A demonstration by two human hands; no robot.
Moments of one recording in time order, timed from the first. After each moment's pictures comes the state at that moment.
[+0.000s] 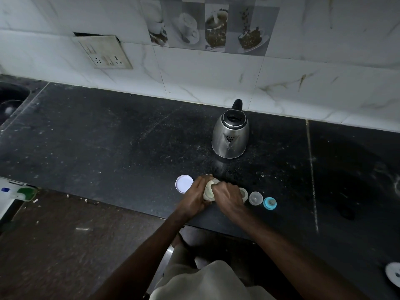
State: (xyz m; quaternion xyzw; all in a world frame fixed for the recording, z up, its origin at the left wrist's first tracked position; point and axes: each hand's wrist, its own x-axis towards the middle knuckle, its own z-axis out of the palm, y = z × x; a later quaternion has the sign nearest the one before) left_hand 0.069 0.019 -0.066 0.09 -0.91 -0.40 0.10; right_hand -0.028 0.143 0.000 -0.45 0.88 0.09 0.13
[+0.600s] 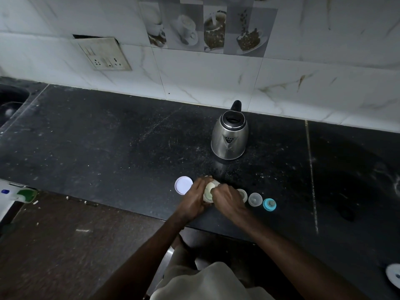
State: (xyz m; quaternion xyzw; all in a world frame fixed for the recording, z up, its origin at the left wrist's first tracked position) left_hand 0.068 0.021 -0.068 0.07 -0.90 -0.41 0.11; right_hand -0.029 0.148 -0.002 -0.43 0.89 0.04 0.18
